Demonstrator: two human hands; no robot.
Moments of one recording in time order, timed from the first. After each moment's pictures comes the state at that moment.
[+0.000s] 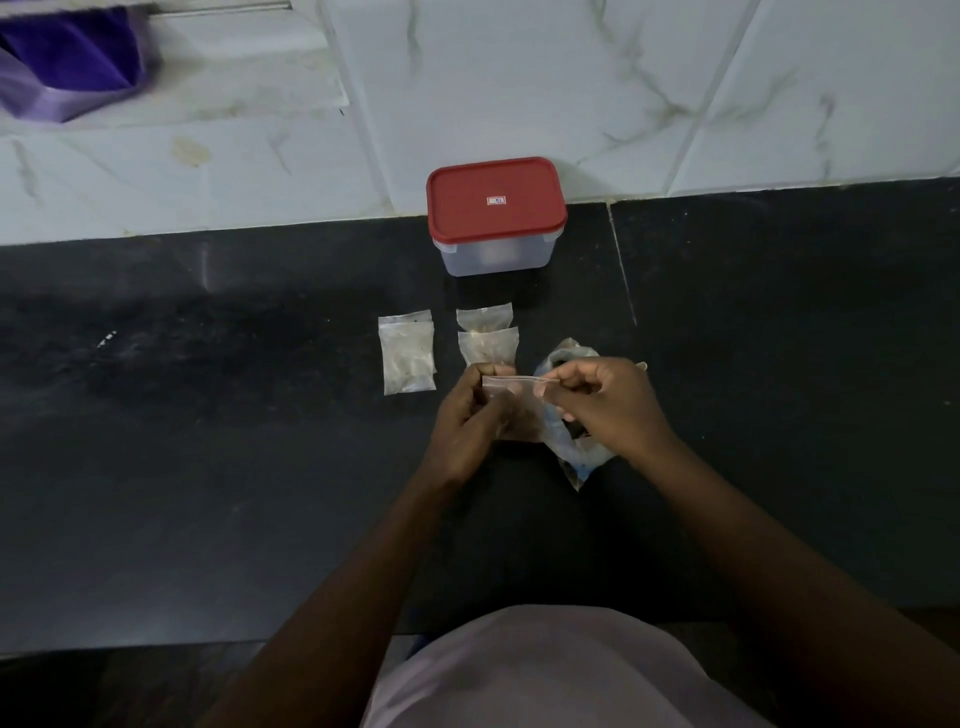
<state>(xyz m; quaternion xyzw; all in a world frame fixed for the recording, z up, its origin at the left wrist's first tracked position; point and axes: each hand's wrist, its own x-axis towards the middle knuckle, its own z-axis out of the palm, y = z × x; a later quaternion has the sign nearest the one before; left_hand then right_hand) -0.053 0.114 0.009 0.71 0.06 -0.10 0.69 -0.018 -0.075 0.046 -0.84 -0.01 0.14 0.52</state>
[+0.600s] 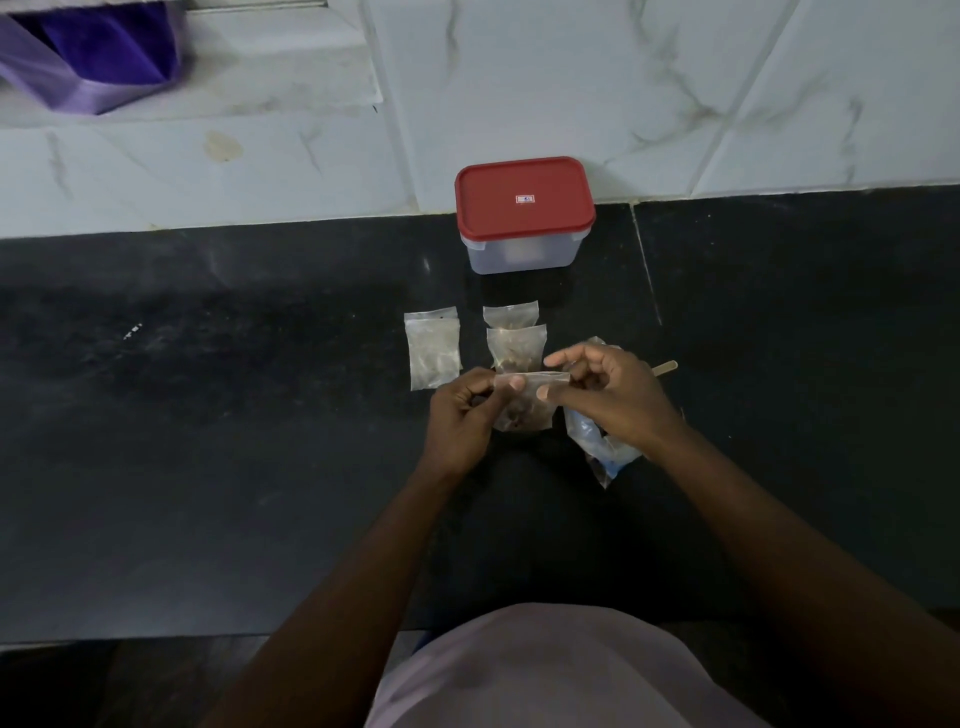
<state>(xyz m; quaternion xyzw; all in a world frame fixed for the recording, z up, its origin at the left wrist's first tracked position) -0.053 0.147 0.003 0.72 0.04 -0.01 0.69 -0.014 -0.052 0.044 -0.84 -0.06 0.16 0.52</state>
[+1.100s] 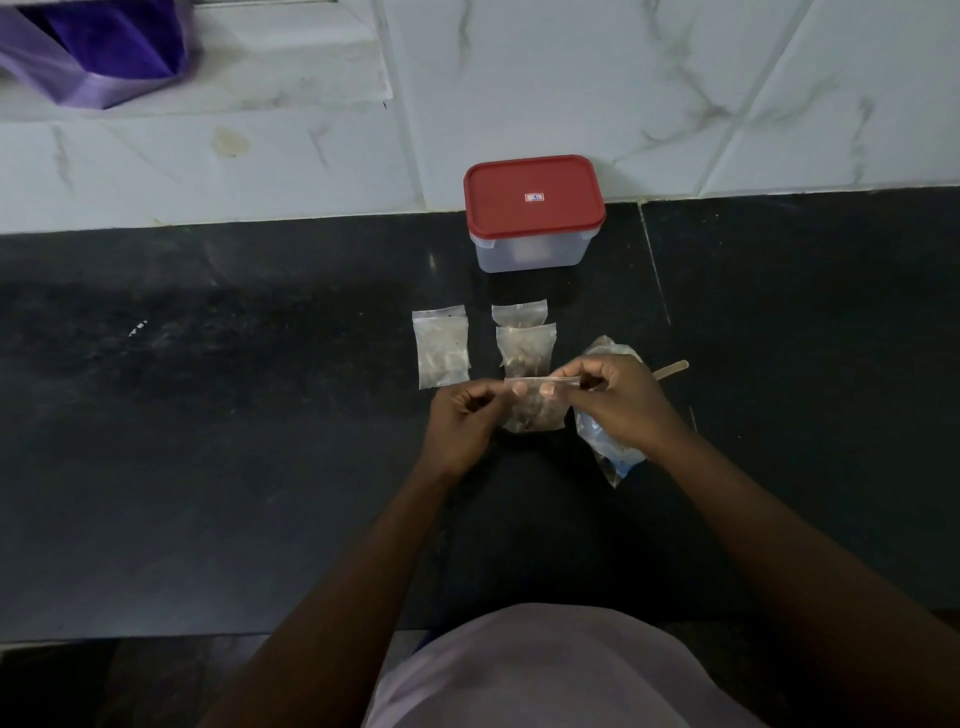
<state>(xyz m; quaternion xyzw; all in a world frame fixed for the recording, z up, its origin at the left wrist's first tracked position) -0.059 0.162 -0.002 0.71 0.05 -0.06 0.70 -0.013 -0.043 0.037 -0.85 -0.07 0.17 0.49</state>
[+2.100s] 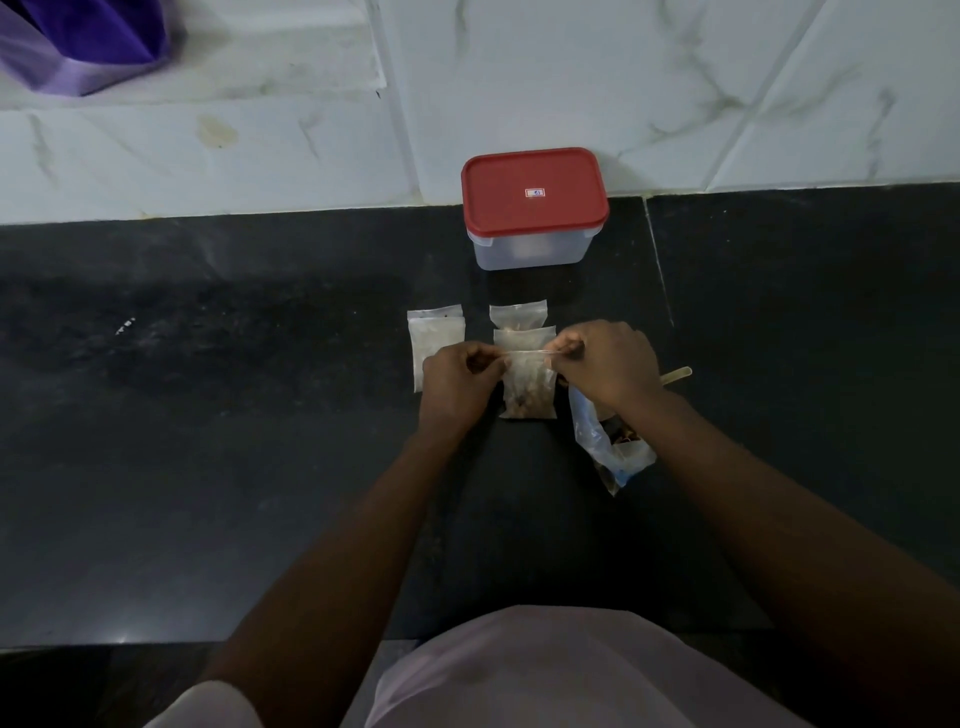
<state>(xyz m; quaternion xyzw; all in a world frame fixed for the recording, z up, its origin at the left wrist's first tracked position) 0.000 0.166 -0.014 0.85 0.13 -0.04 0.51 0.046 -0.031 0.017 -0.95 -0.09 0.12 0.26</state>
